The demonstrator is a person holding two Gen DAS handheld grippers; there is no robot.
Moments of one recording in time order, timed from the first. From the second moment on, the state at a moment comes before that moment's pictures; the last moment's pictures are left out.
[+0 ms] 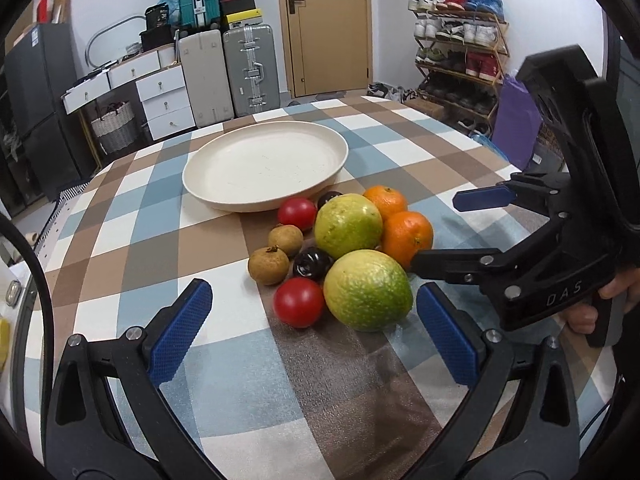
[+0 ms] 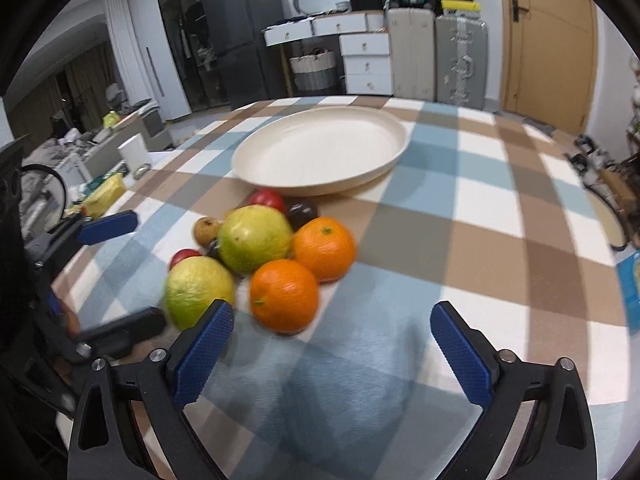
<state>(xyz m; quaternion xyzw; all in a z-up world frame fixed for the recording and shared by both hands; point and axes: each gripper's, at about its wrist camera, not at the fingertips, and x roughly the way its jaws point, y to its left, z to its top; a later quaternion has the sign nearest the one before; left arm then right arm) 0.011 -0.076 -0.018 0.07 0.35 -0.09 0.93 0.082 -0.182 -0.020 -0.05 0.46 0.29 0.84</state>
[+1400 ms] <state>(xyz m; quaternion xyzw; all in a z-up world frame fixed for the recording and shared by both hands) 0.019 -0.087 -0.023 0.05 0.39 -0.20 0.90 0.076 -0.172 -0.024 -0.05 0.48 0.32 0.82</state>
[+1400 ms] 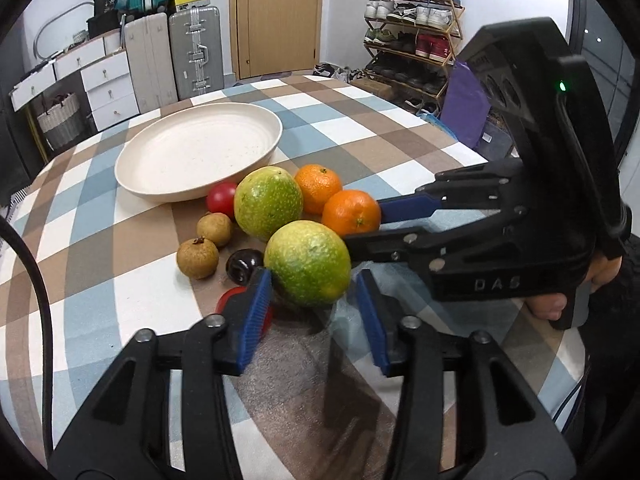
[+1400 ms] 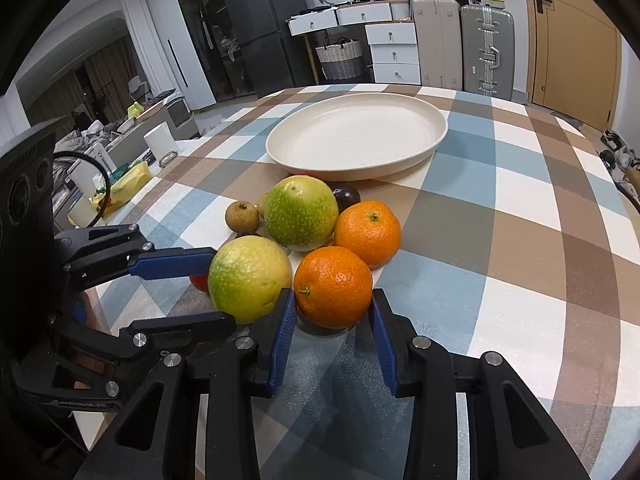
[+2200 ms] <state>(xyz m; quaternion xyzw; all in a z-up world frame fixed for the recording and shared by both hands) 0.027 -0.084 -0.021 0.05 0.37 -0.19 0.91 0.077 -0.187 -0.010 -0.02 0.44 0.32 0.83</state>
